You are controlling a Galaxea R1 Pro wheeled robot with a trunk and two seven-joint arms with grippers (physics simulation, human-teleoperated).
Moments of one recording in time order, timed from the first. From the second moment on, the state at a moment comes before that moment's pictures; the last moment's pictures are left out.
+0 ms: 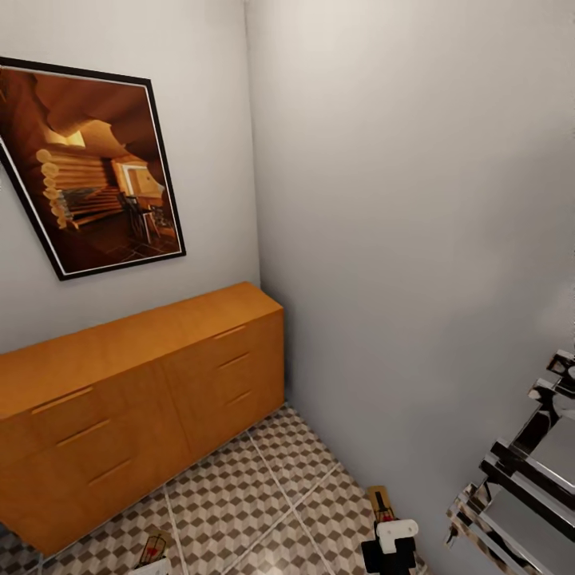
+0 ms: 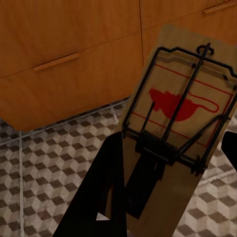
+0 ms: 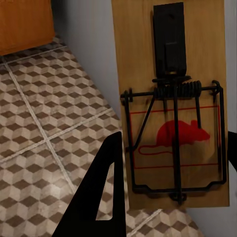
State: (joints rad) left arm -0.37 -0.01 -0.71 0.07 0.83 -0.81 0.25; right arm -0.44 0.05 0.96 -0.05 -0.70 -0.60 -0.29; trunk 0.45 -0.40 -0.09
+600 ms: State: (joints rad) left arm -0.37 -0.01 -0.71 0.07 0.83 -0.81 0.25; right arm -0.44 0.05 0.96 -0.05 -0.70 -0.60 -0.29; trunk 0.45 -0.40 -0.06
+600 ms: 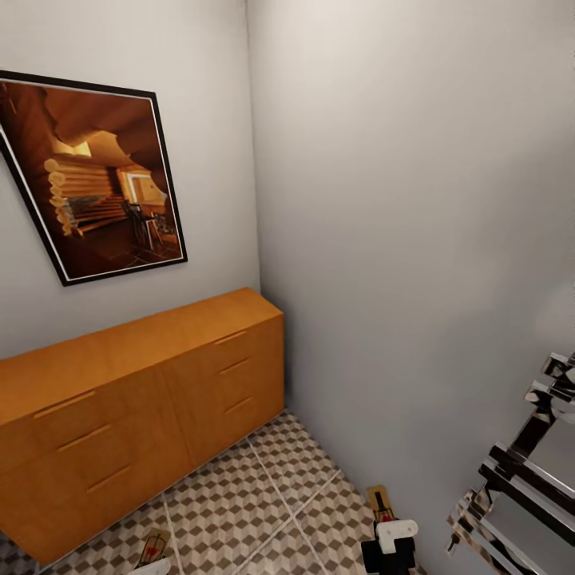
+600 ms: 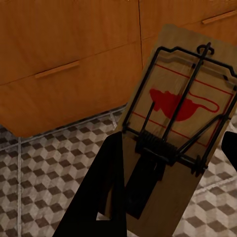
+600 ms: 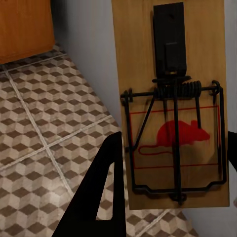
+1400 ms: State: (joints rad) left arm -0.37 -0.01 -0.71 0.07 0.83 -0.81 0.25; right arm -0.44 0.05 0.96 -0.05 -0.70 -0.60 -0.30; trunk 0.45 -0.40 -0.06
